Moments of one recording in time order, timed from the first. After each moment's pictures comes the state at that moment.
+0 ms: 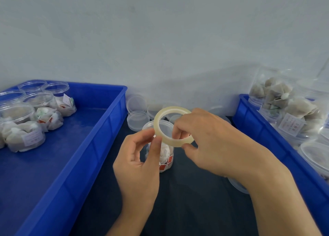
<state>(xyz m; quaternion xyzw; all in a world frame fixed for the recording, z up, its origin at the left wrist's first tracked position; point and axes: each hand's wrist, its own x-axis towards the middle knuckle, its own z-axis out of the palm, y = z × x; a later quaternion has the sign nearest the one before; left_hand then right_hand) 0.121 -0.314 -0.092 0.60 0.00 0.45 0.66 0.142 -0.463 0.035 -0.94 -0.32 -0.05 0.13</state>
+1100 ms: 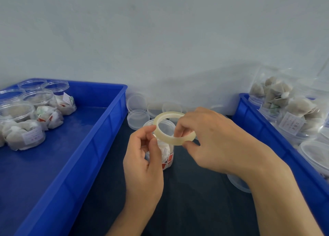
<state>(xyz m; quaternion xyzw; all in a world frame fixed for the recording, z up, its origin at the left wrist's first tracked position) 0.117 -0.319 -0.090 0.66 -0.01 0.41 0.63 0.149 -0.469 0.029 -0.93 -0.32 -0.06 0.14</state>
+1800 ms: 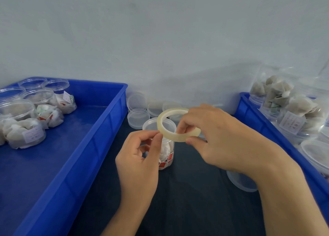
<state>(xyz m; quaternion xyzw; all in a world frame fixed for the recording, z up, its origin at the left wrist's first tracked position) 0.119 -0.308 -0.090 0.68 0.03 0.40 0.61 0.152 -0.481 0.028 -0.92 -0.34 -0.07 0.16</state>
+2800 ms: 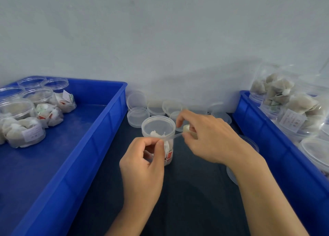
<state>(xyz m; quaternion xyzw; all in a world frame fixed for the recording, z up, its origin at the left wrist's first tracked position) 0.113 -0.314 -0.101 0.74 0.04 0.40 0.54 0.190 -0.476 -0.014 -0.94 -0.28 -0.07 0.16</state>
